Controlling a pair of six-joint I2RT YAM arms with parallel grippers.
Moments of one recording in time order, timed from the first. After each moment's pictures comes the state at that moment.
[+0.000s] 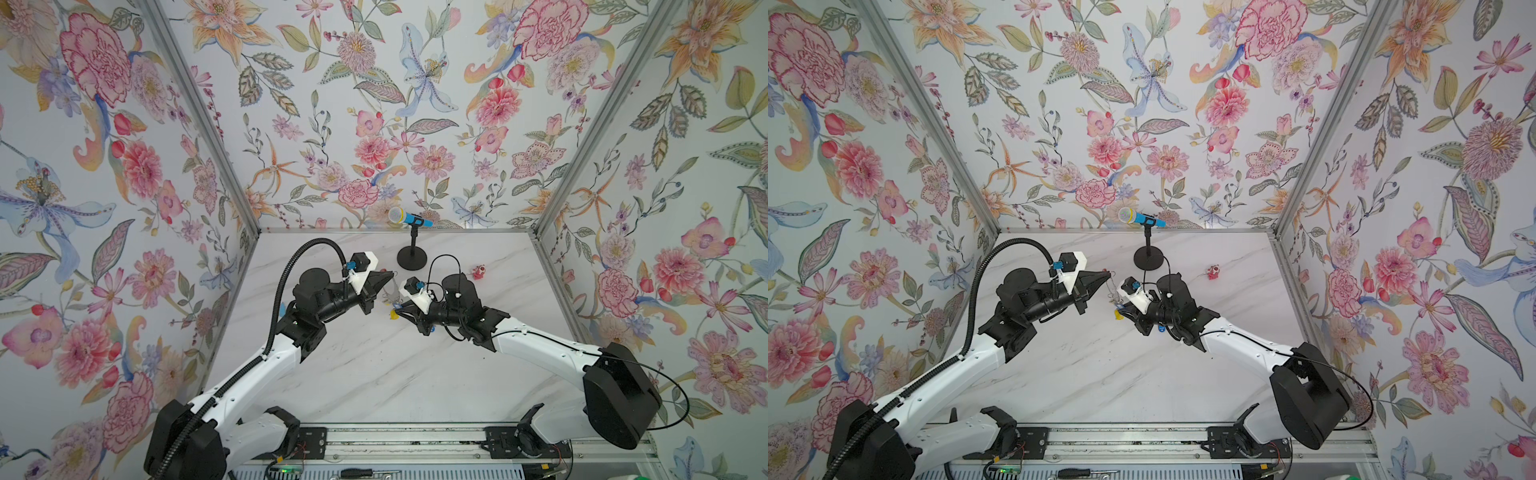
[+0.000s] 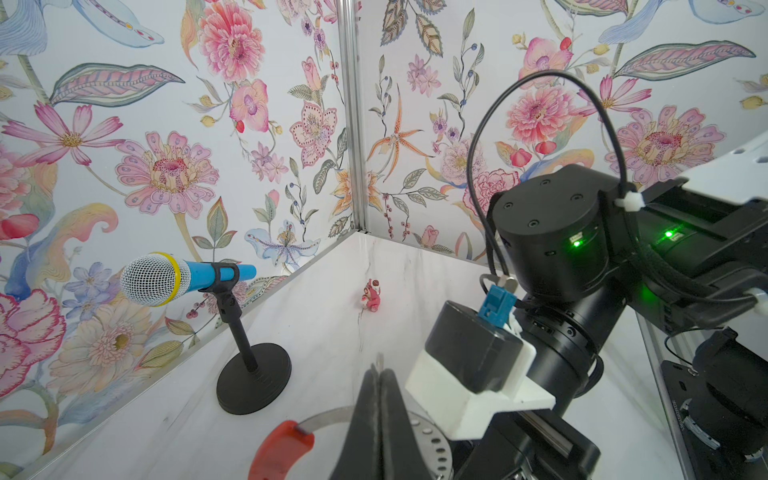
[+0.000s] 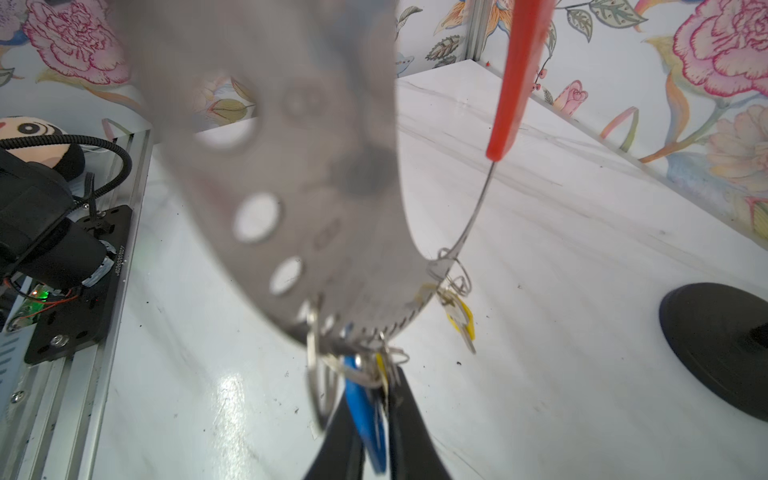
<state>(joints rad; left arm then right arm) -0.52 1.14 0.80 0.33 0.52 0.04 0.71 1.43 0.86 0.10 -0.47 -0.19</state>
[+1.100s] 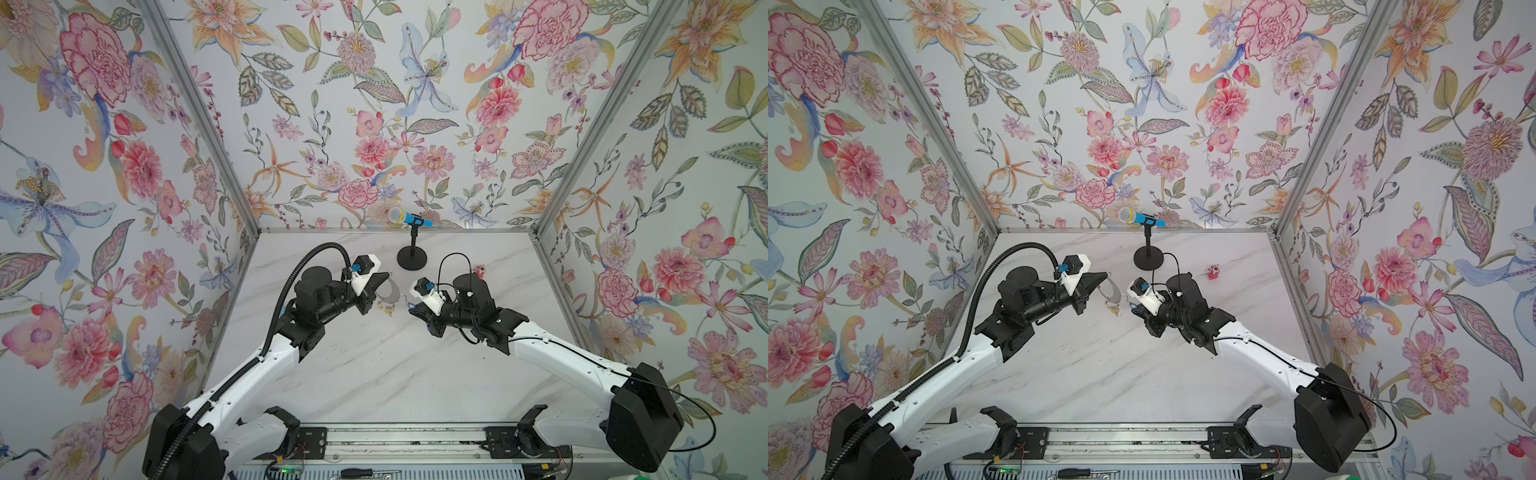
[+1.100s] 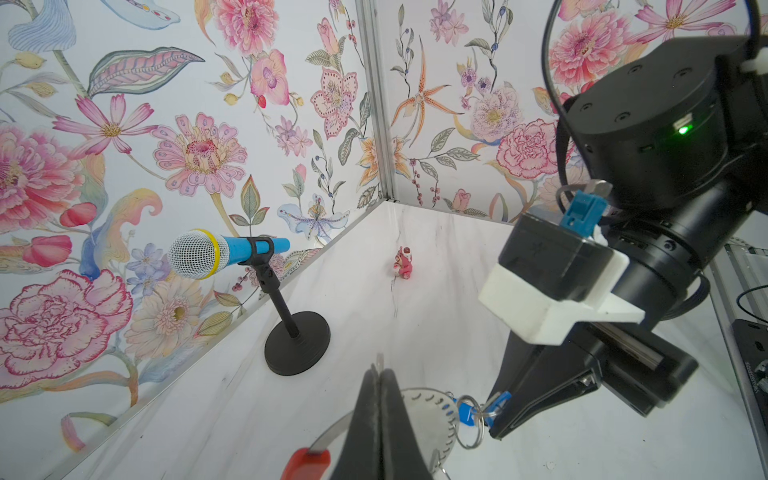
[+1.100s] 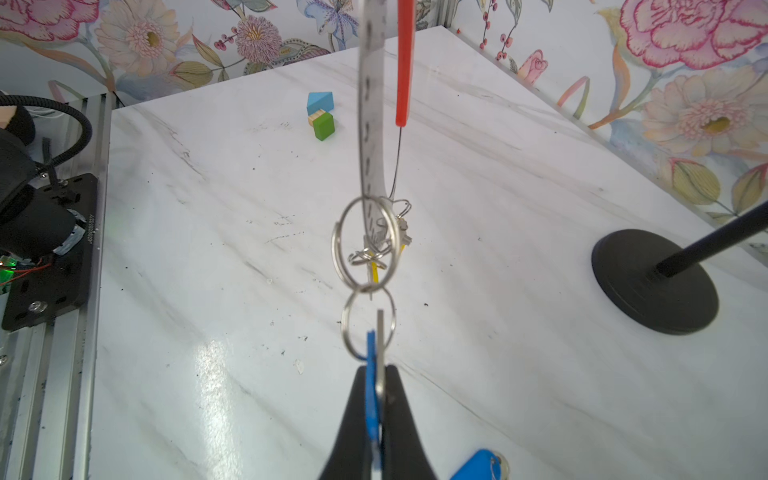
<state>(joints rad) -0.52 1.12 0.83 0.18 0.44 0.20 0.68 1.29 0.87 -0.14 -0.37 -0.27</state>
